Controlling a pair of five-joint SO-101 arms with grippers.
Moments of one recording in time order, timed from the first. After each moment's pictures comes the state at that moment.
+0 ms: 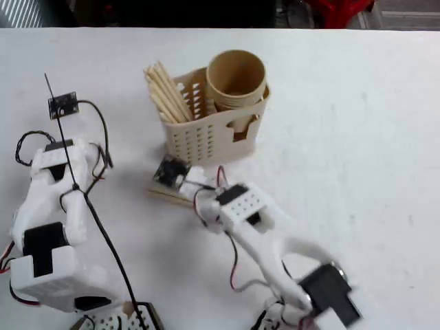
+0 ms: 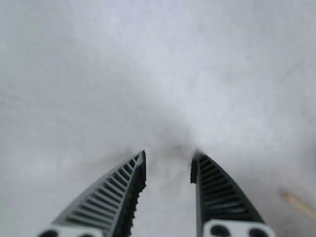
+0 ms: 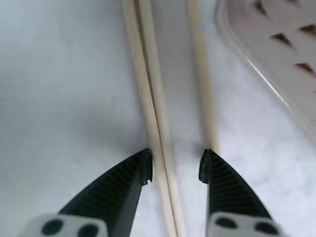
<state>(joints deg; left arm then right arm) -22.6 5.6 33.8 43.0 4.5 -37.0 -6.1 47.7 39.2 31.9</state>
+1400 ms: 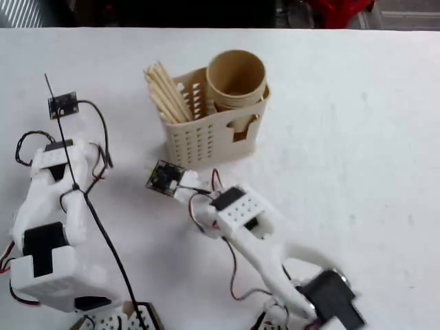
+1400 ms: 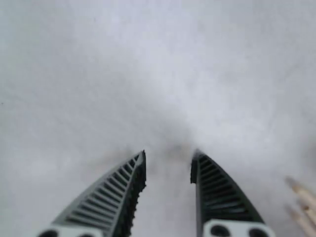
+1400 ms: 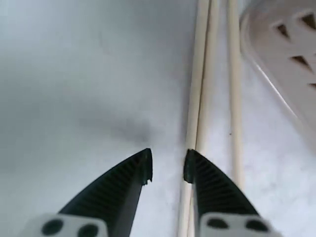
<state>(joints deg) -22.6 5.6 33.8 43.0 4.5 -41.4 -10.3 48.4 42.2 32.0</state>
